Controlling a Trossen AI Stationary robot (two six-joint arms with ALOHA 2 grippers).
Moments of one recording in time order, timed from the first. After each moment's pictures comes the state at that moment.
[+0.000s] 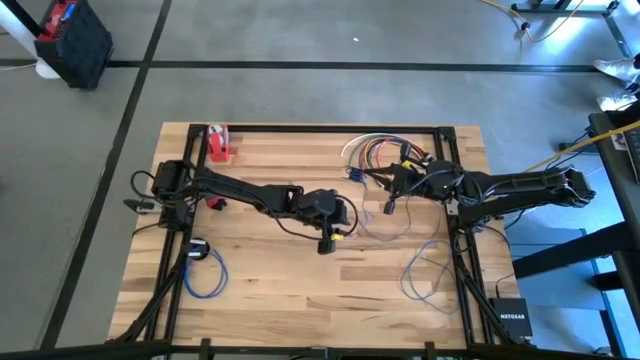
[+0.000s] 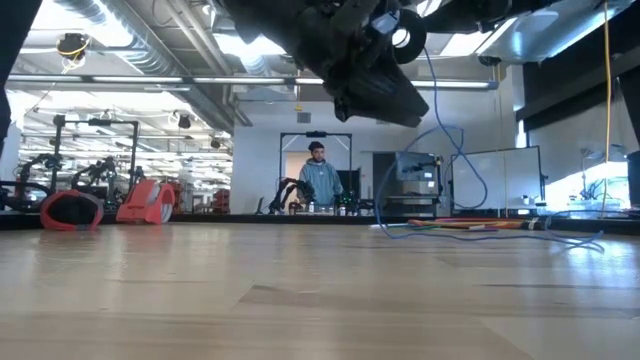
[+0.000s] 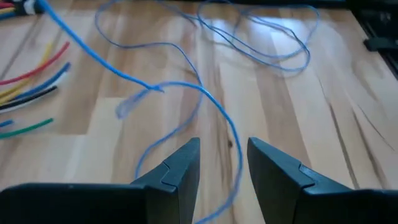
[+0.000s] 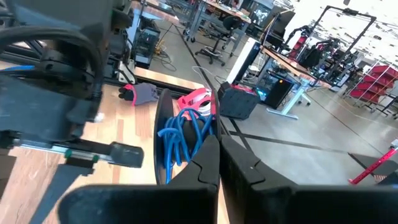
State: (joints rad) left arm -0.05 1.87 1.33 -0.07 0.02 -0.07; right arm 0.01 0.91 0.66 0.12 0.33 -0.35
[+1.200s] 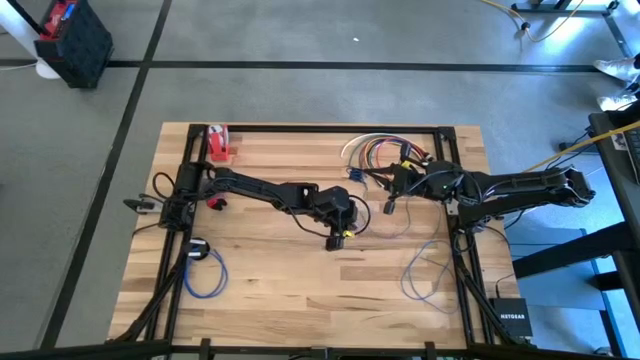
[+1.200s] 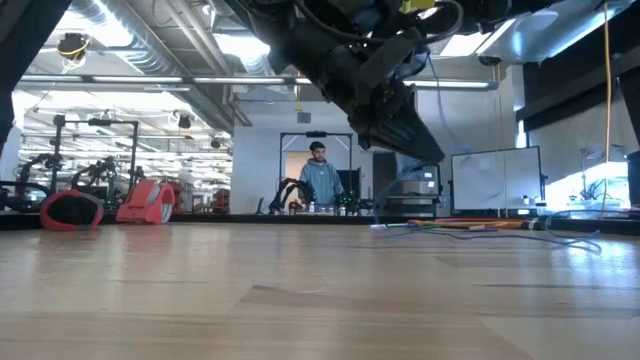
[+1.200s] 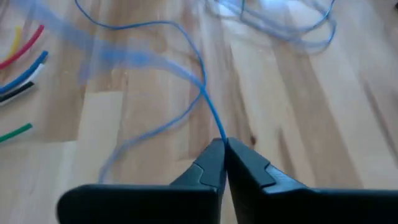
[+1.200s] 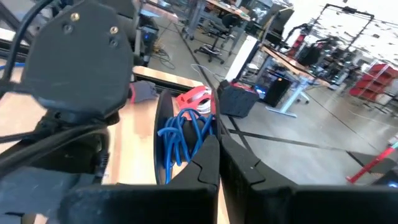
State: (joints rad) left arm 0.00 2.04 1.47 -0.14 0.10 0.04; right arm 0.01 0.91 0.66 0.11 0.34 -0.35
